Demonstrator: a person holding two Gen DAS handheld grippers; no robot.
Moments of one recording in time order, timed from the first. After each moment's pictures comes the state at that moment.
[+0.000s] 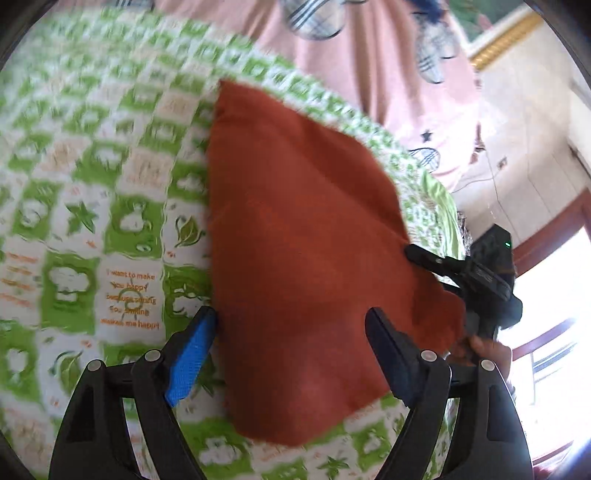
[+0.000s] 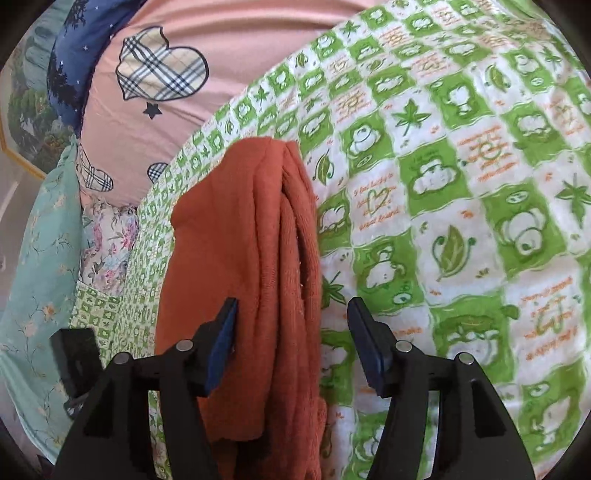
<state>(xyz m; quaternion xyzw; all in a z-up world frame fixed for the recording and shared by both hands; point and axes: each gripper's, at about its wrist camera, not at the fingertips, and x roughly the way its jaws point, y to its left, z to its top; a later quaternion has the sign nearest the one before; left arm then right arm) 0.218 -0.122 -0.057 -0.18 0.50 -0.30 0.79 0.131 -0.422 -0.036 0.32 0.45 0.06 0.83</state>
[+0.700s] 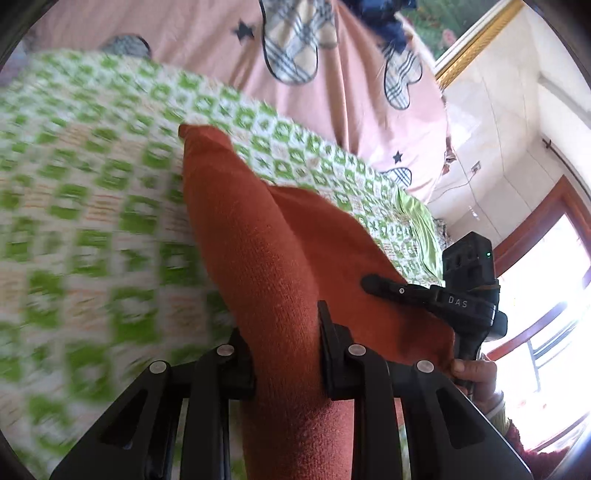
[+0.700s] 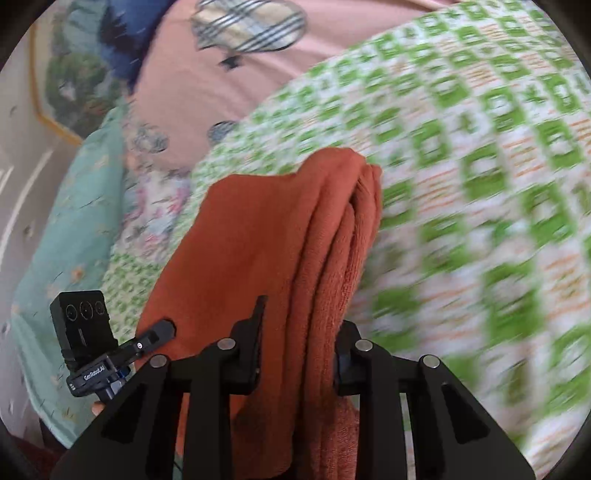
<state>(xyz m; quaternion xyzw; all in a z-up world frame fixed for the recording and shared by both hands) 0.171 -0.061 -0.006 -0.17 0.42 -0.33 0.83 0.120 -0.311 -0.015 0.32 0.44 0.16 0.83</state>
